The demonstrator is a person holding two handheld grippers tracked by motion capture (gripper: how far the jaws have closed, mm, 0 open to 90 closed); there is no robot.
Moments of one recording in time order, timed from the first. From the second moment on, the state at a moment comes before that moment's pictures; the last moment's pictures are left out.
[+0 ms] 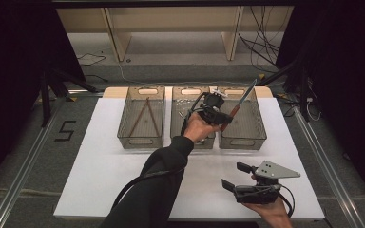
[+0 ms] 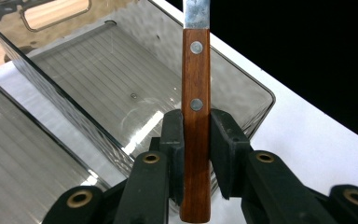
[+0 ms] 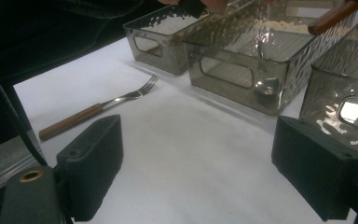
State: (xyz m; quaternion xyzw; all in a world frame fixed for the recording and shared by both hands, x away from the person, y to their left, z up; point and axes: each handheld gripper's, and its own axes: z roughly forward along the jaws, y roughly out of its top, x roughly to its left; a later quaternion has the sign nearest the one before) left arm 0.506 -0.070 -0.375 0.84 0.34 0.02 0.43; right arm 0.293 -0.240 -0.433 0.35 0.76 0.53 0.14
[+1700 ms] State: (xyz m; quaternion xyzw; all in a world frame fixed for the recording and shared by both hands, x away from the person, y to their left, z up) left arm 0.517 -0.085 -0.389 0.83 0.39 0.01 0.39; right arm 0.291 -0.239 -0.434 0.35 0.76 0.53 0.13
